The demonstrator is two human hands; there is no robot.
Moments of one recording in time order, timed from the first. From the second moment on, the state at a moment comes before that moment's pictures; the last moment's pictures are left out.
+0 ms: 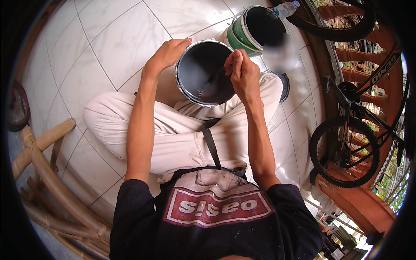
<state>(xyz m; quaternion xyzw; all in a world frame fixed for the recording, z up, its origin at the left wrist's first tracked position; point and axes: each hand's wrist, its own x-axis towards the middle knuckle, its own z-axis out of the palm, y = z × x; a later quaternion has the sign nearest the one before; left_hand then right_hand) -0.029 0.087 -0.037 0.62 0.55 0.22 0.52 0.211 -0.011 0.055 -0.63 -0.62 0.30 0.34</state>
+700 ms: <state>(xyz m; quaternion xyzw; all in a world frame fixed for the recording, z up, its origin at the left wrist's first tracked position) -0.029 0.088 -0.036 0.62 0.54 0.22 0.52 0.190 -0.007 0.053 -0.56 -0.66 0.32 0.39</state>
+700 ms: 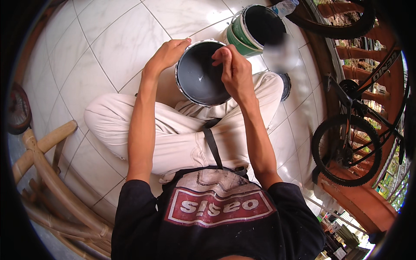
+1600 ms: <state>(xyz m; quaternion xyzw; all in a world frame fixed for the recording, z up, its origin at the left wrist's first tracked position) -0.029 0.084 -0.032 0.61 0.55 0.22 0.53 0.203 0.007 0.064 -0.61 -0.64 0.38 0.26</state>
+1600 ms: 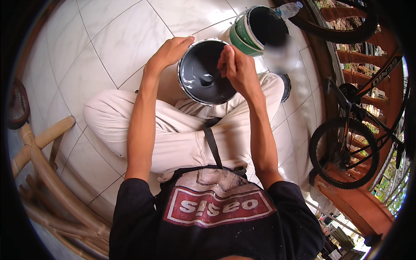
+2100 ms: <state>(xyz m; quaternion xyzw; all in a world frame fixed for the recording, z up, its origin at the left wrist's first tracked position) -0.032 0.089 -0.030 0.61 0.55 0.17 0.55 0.219 -0.003 0.064 -0.59 -0.64 0.32 0.39</state>
